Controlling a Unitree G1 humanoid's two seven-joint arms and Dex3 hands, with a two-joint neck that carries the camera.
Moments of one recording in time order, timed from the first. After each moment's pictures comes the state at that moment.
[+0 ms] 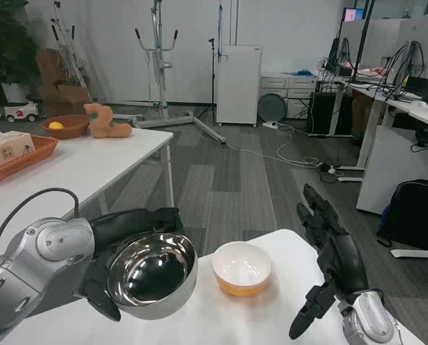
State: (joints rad) left arm -0.59 0.71 -0.27 -0.36 0.13 0.59 -0.60; right arm -0.51 -0.43 0.37 0.62 0.55 -0.74 -0.03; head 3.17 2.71
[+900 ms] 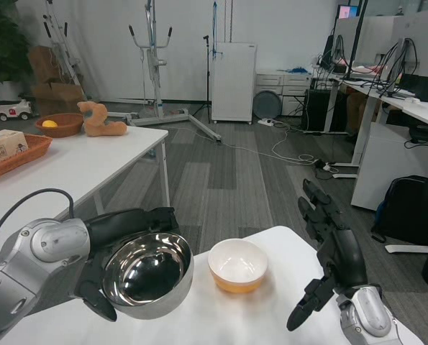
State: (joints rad) left arm -0.58 0.70 -0.27 -0.36 0.15 0.59 -0.61; right arm -0.50 -0.43 0.35 0.61 0.55 -0.74 -0.04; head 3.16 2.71
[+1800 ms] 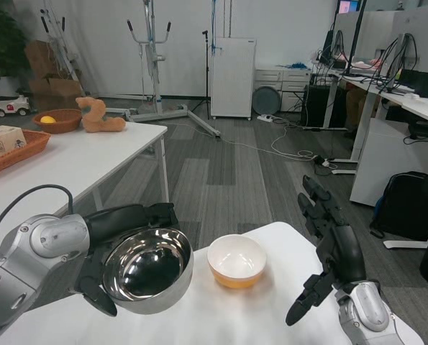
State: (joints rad) left arm -0.58 0.70 -0.27 -0.36 0.15 0.59 -0.61; right arm -0.50 -0.43 0.35 0.61 0.55 -0.74 -0.05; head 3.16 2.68
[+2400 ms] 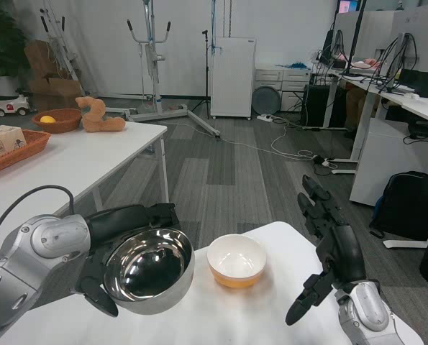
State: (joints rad) left arm -0.58 0.69 -0.27 -0.36 0.15 0.59 -0.61; right arm -0.50 -0.43 0.35 0.61 0.55 -0.74 -0.05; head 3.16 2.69
